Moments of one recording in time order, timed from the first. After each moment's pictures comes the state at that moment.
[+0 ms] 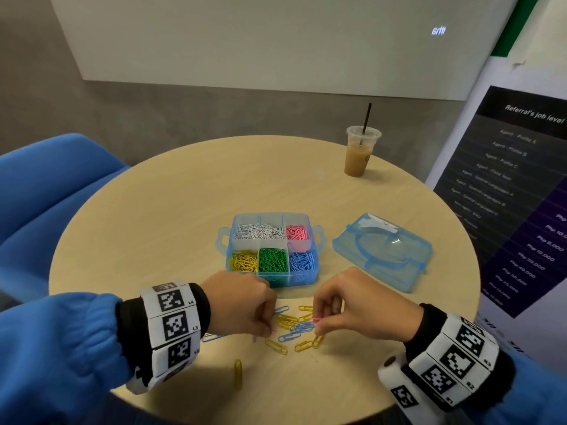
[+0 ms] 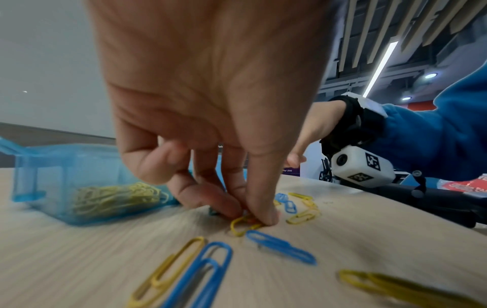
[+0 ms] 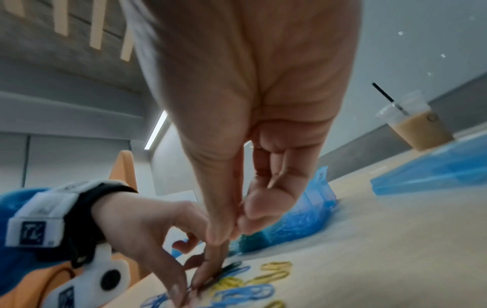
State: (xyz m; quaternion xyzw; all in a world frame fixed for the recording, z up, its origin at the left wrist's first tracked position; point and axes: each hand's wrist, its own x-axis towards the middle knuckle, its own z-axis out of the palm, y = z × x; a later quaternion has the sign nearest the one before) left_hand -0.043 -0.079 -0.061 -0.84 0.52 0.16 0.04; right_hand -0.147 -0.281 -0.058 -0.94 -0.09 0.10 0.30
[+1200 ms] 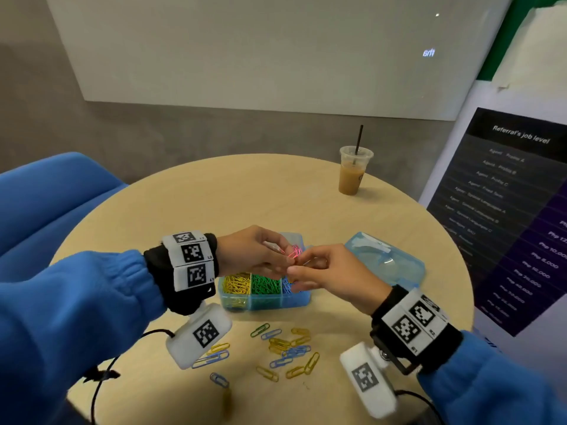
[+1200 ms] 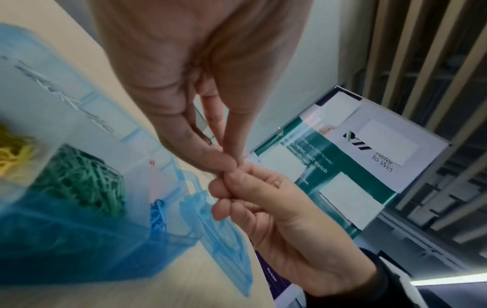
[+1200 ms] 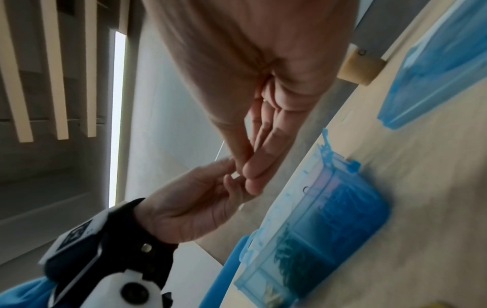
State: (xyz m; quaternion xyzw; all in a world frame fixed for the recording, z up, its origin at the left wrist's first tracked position) left_hand 0.012 -0.127 -0.021 -0.72 0.26 0.40 -0.50; right_hand -0.096 -0.283 -0.048 -0.75 0.07 0.00 0.65
